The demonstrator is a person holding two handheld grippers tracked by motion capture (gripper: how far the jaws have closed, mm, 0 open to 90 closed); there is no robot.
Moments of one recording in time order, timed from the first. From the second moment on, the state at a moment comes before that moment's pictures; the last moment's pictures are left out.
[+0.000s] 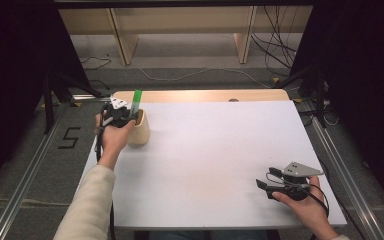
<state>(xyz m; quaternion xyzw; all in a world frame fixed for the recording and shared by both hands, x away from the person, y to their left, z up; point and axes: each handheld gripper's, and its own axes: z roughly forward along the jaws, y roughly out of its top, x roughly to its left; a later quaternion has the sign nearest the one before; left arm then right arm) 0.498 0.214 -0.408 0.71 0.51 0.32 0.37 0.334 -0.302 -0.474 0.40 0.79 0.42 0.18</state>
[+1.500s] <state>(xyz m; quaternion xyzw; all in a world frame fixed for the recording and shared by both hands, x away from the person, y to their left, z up) 0.497 0.214 -0.416 0.71 0.51 0.34 0.35 0.335 -0.302 -0.474 0.39 0.79 0.42 0.18</state>
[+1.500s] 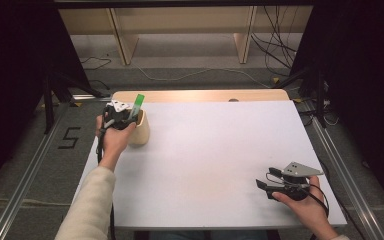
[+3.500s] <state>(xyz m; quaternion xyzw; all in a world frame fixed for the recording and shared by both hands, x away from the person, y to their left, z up) 0.425 0.185 -0.390 0.76 0.44 0.28 0.38 0.334 -0.301 -0.473 0.39 0.80 0.42 0.18</state>
